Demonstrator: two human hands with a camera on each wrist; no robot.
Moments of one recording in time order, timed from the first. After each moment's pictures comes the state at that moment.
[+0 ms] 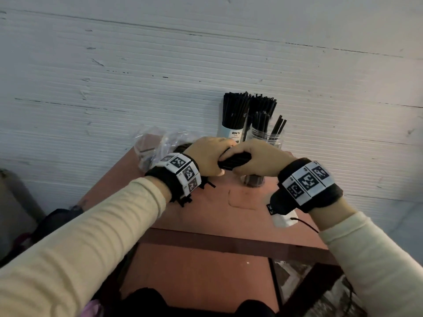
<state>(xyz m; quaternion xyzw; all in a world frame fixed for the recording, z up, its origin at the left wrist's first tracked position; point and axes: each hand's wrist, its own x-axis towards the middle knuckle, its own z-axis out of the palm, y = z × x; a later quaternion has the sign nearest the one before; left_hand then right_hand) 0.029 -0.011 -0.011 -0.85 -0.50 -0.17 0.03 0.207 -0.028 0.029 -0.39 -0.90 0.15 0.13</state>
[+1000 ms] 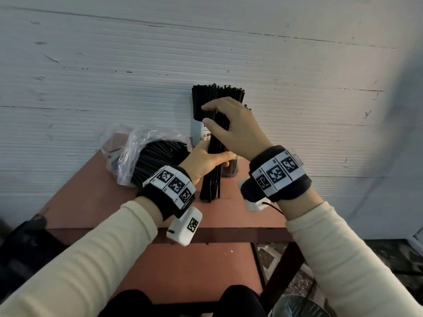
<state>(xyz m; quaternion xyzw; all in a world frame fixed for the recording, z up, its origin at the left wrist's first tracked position) 0.097 -0.038 -0.030 -0.63 -0.43 -0.47 -0.44 0.215 -0.038 0.037 -0.34 -0.84 0.00 0.42</state>
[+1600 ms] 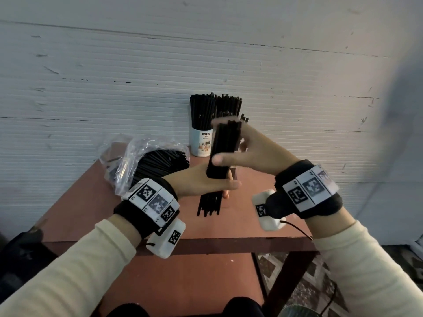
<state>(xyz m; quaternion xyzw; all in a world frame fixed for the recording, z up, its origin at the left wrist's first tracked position) 0.083 -0.076 0.000 -0.79 -0.37 -0.24 -0.42 0.249 -0.076 0.053 -0.36 -0.84 0.23 0.33</state>
